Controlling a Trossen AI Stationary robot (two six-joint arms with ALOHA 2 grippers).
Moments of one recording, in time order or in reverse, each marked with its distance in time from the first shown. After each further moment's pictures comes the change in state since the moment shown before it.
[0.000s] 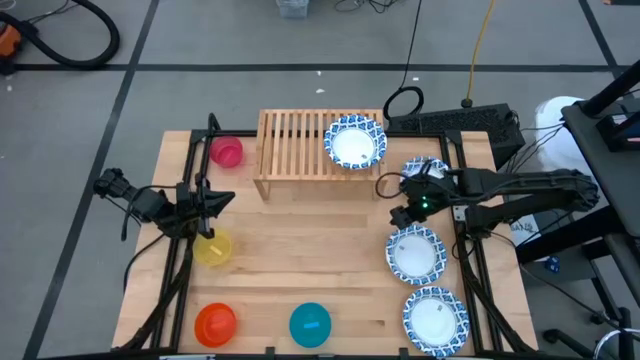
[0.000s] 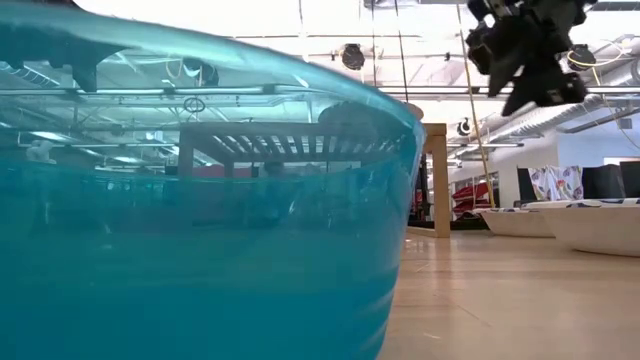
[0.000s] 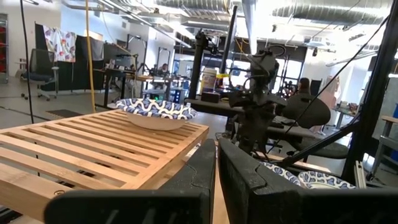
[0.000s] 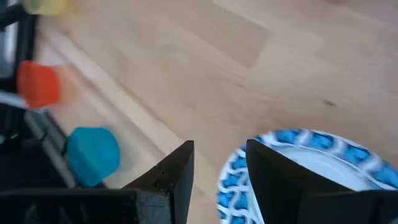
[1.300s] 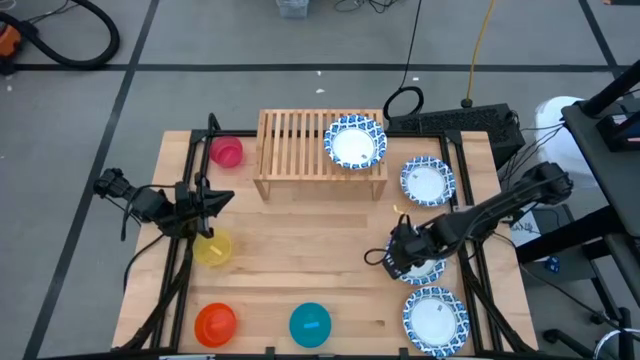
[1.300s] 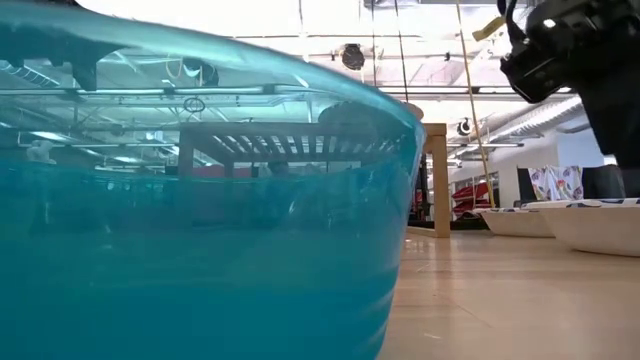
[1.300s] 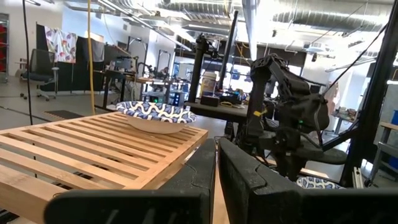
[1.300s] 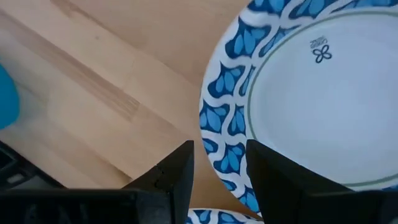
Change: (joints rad) left arm 0.000 0.000 0.000 0.021 -0.002 -0.003; right arm 0.436 0.329 0.001 0.035 0.023 0.372
